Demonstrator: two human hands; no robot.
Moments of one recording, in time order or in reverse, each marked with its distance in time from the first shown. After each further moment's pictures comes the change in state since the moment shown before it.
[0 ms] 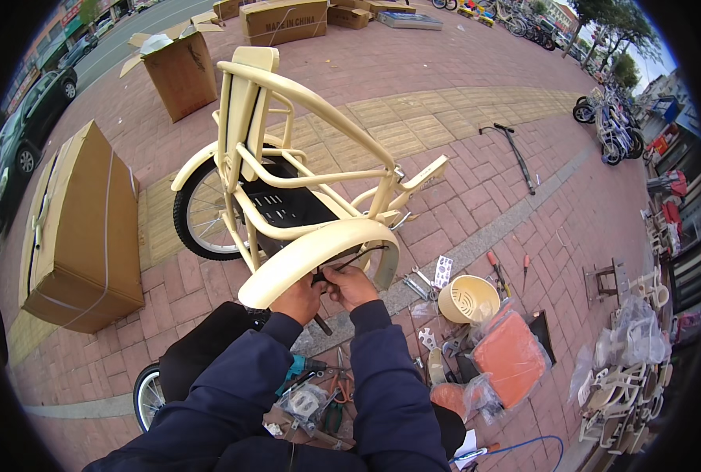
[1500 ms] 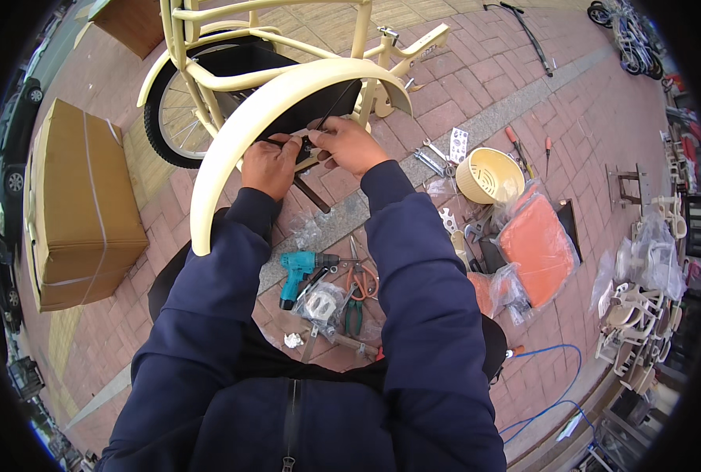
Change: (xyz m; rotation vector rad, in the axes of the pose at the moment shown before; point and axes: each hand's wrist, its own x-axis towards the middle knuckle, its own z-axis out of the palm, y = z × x) left_hand 0.027 -0.017 -0.021 -0.252 0.102 0.150; right_hand -0.019 -0.035 0.027 -0.491 0.058 -0.199
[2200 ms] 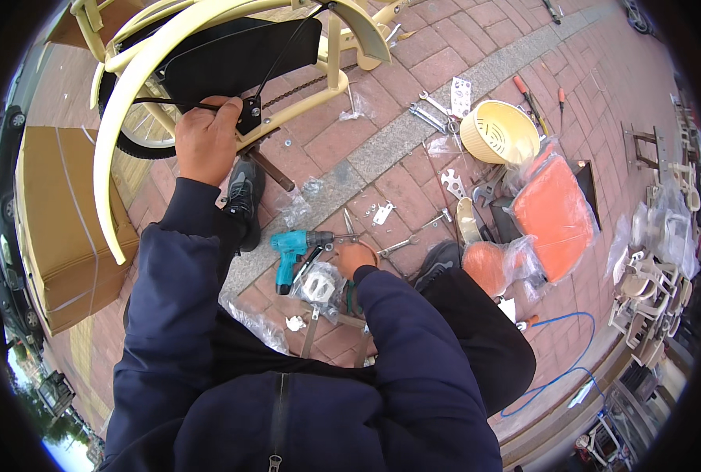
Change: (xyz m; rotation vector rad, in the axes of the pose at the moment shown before) left_hand 0.027 -0.014 -0.010 0.395 -0.133 0.284; right_hand -0.142 0.334 0.049 -0.948 -0.044 0.274
